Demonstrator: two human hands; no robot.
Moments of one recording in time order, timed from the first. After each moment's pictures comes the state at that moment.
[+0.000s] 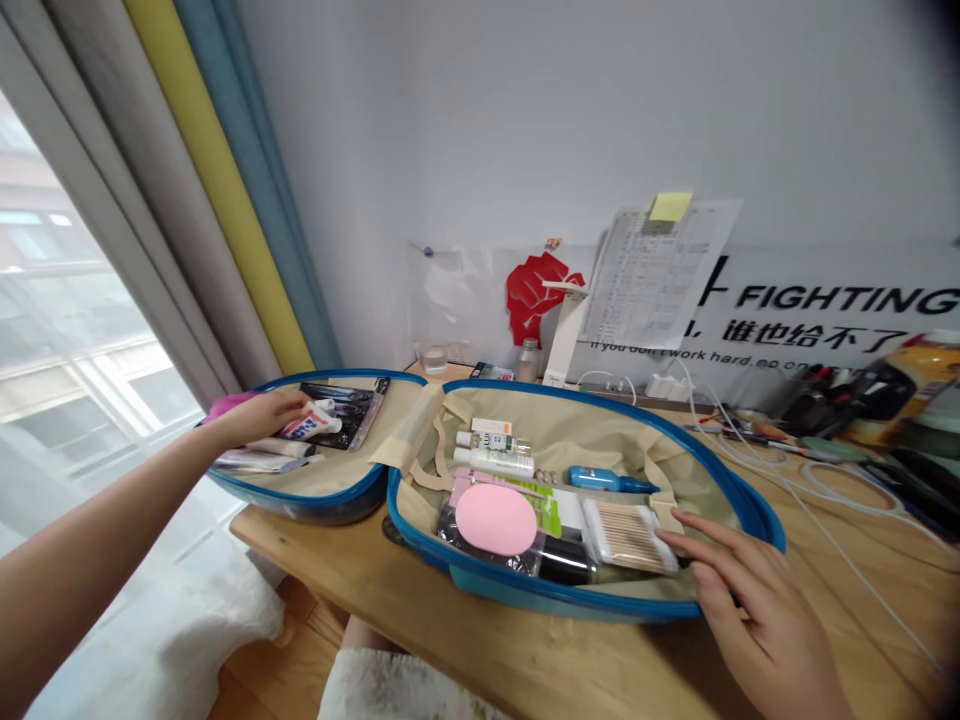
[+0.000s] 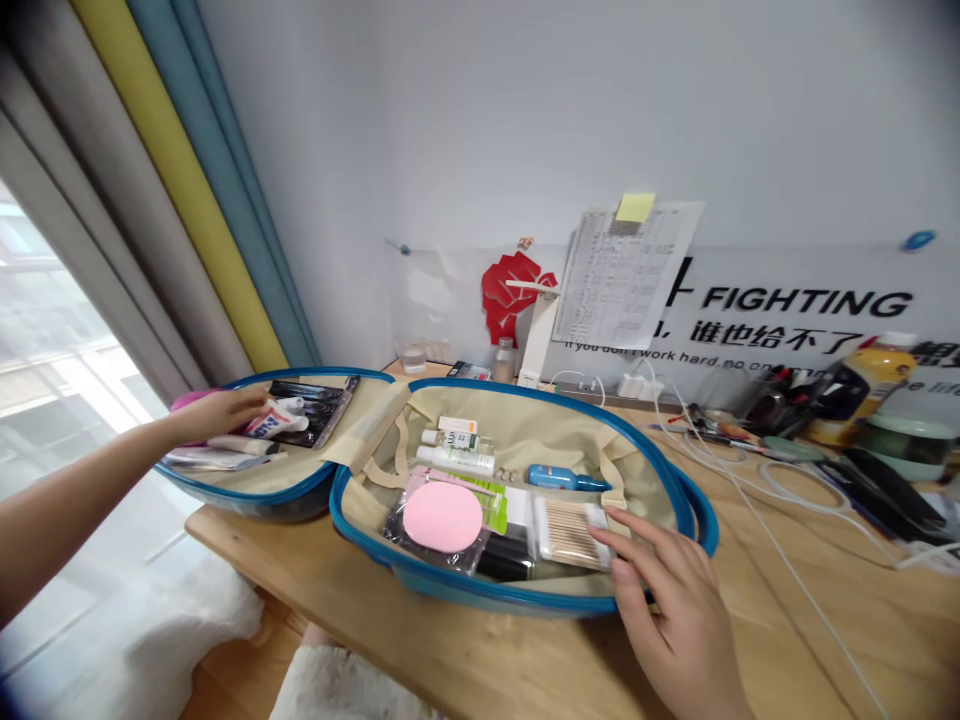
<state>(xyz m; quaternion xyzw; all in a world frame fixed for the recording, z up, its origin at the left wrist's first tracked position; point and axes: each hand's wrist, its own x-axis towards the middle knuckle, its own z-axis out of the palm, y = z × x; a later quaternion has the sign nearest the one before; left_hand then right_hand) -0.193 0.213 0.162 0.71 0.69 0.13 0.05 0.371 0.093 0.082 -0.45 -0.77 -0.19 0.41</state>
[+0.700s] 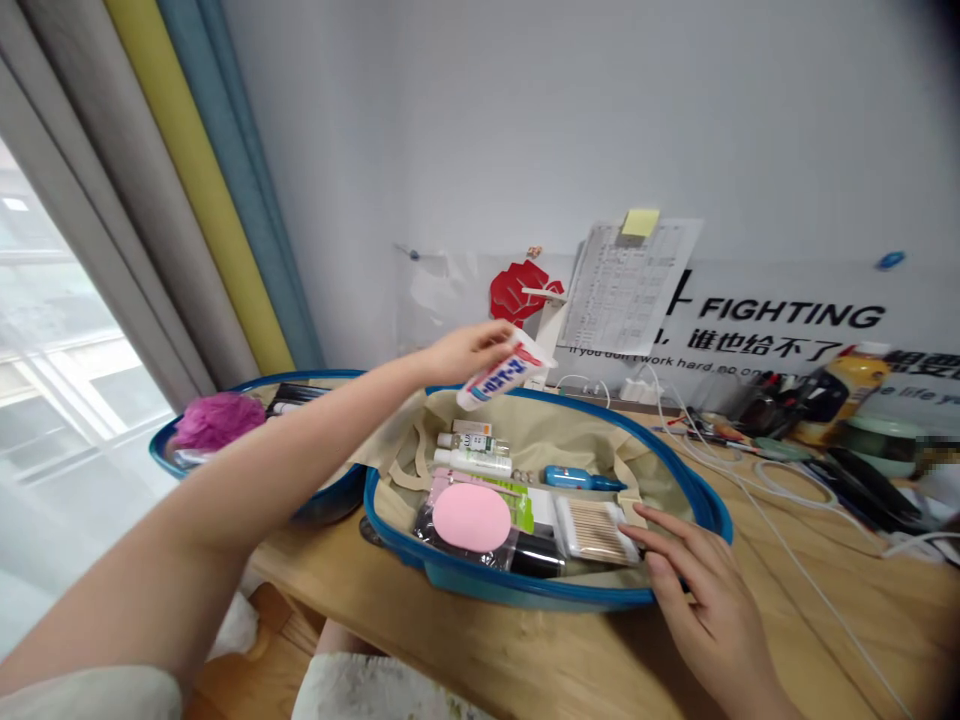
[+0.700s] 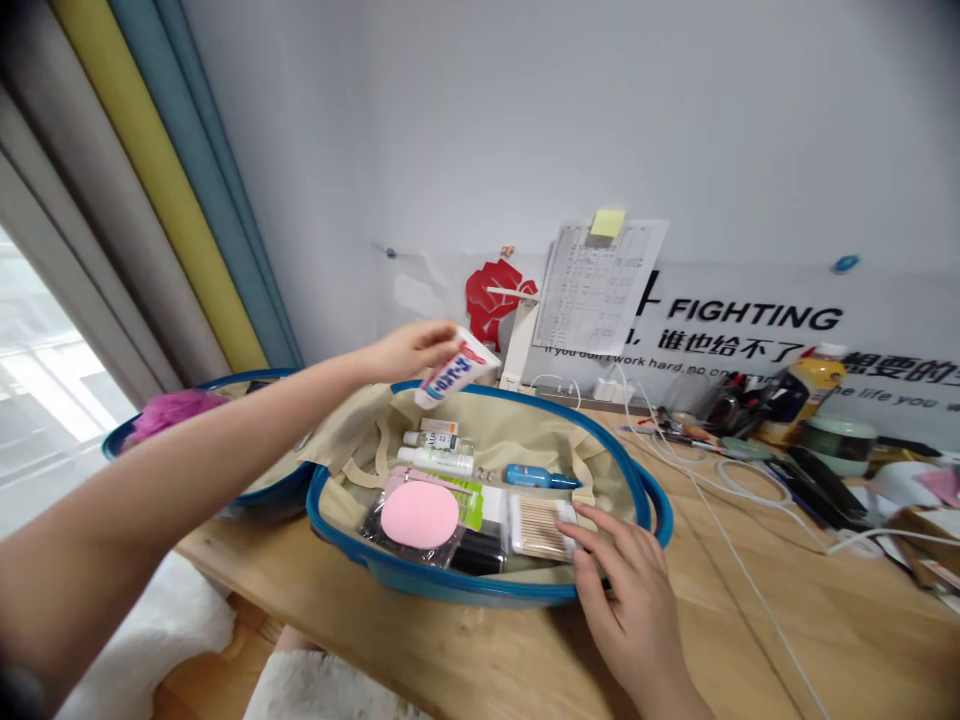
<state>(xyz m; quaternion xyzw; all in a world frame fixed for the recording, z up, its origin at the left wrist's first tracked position) 0.086 0.271 0.231 0.88 0.30 0.31 0.22 0.369 0.091 0.083 -0.48 -0.76 -0.17 0.41</state>
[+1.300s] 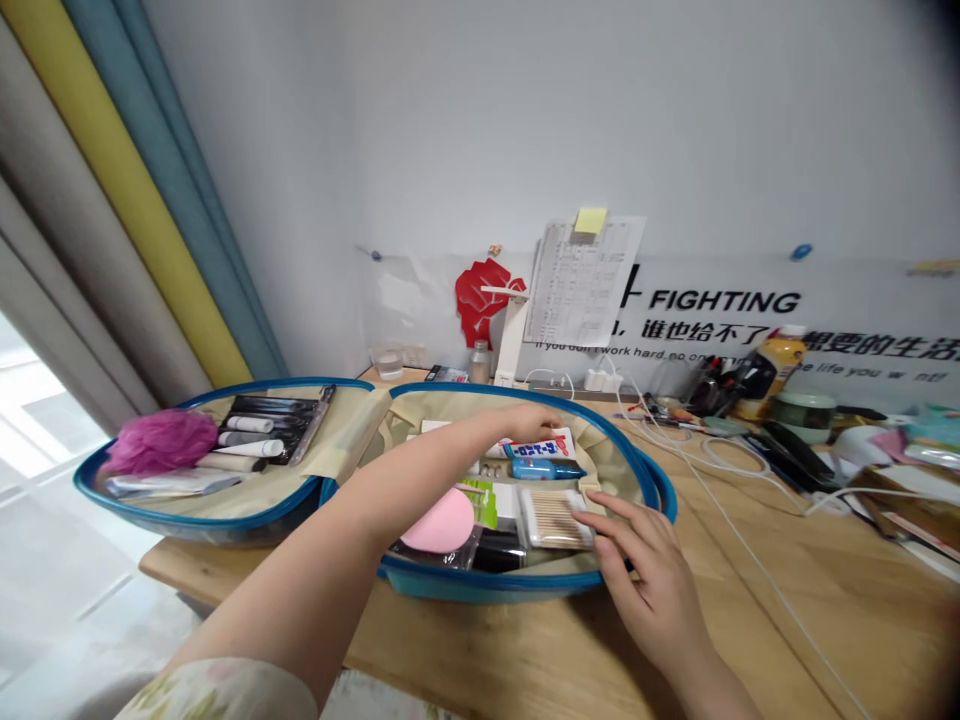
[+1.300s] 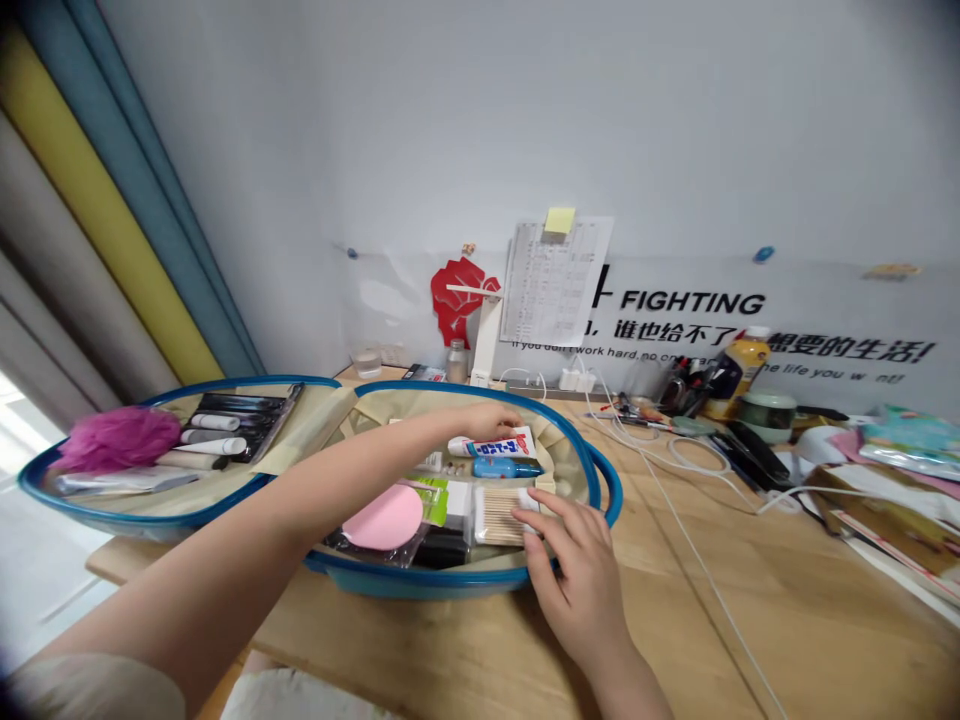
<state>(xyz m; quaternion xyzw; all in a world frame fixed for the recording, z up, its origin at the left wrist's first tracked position) 0.237 0.301 0.132 0.95 0.28 0.01 0.14 0.364 0.088 0.086 -0.46 -0.75 -0.17 0.44</state>
